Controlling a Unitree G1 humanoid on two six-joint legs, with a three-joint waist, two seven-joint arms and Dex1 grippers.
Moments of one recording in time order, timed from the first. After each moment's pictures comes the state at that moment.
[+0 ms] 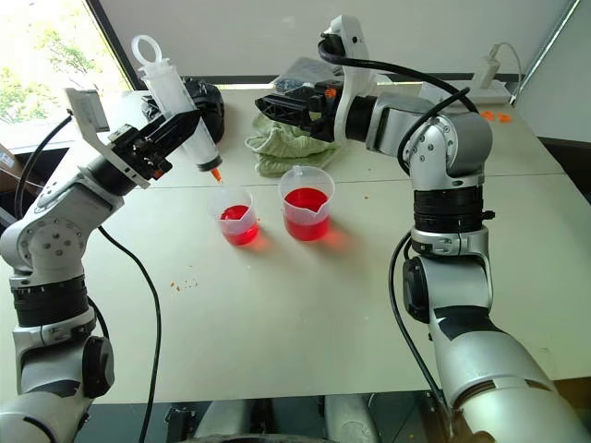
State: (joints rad) left arm -0.64 0.48 0.34 -0.10 -0.89 0.75 -0.48; right arm -1.17 -0.35 -0.12 0.18 0.59 1.07 0.61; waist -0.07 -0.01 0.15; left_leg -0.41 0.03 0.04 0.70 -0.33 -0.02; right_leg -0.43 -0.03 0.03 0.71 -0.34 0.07
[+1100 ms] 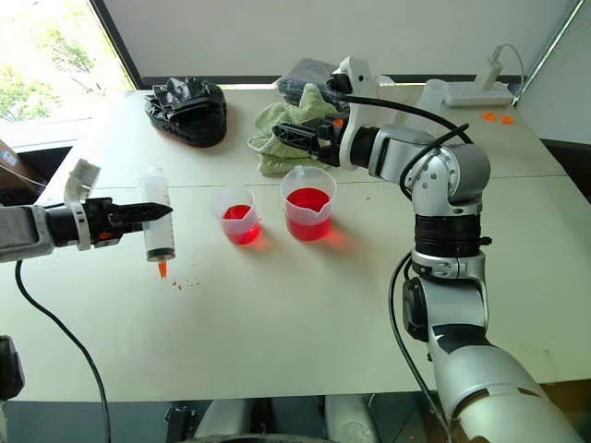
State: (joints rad) left arm -0.64 0.89 0.30 0.37 -1.33 1.48 -0.16; right arm -1.03 -0.33 -0.15 0.07 0.63 1.15 0.48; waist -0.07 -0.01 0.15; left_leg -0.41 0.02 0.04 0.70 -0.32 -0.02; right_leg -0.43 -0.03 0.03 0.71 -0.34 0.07
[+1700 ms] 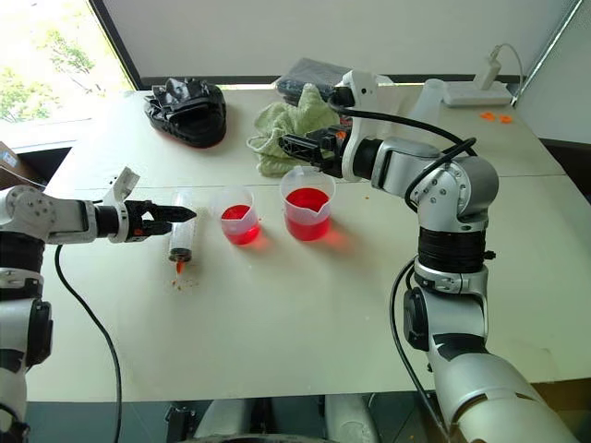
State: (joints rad) left arm -0.88 0.81 0.05 0.67 -0.78 1.32 -0.59; right arm -0.98 -0.33 -0.18 -0.05 0.67 1.23 0.39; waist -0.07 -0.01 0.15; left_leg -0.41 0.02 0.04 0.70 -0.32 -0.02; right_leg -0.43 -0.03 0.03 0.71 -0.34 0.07
